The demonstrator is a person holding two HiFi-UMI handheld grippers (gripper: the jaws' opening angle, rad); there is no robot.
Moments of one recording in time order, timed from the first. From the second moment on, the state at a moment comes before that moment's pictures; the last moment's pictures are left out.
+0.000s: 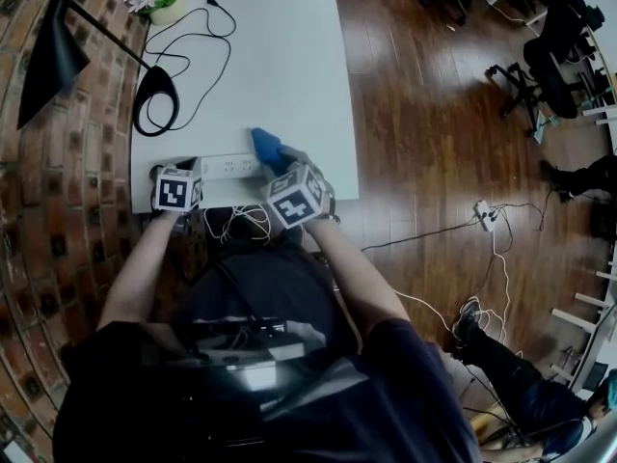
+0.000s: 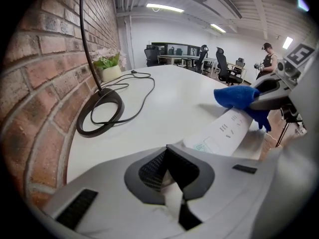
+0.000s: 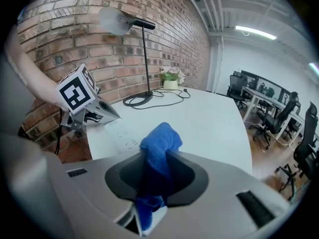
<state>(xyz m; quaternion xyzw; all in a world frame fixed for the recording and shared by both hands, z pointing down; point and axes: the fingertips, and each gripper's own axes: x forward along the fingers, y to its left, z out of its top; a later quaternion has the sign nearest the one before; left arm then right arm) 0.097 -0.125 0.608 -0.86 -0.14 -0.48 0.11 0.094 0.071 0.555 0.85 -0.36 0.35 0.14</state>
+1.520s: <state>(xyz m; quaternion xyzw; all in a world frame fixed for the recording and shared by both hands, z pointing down) 0.104 -0.122 0.602 -0.84 -0.12 -0.49 0.17 0.099 0.078 0.555 0.84 -0.36 0.41 0.07</state>
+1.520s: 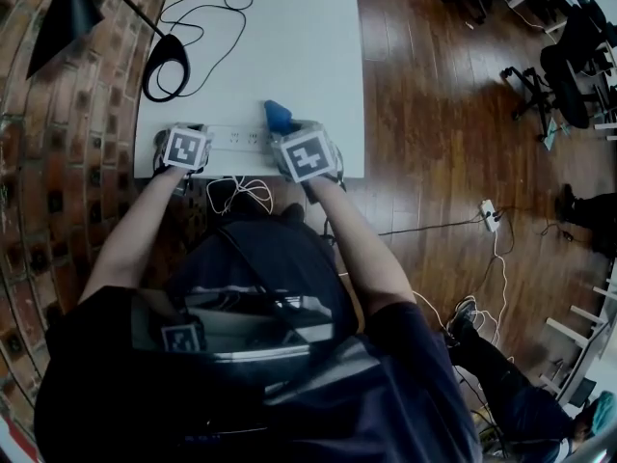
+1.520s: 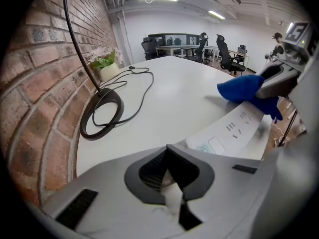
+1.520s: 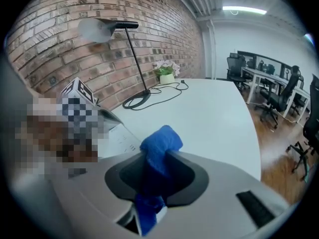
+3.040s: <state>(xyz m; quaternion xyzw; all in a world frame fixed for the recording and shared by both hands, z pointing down) 0.095 -0.110 0.605 -0.85 -0.22 -0.43 0.18 0.089 0.032 0.570 0.85 -0.23 0.37 0.28</state>
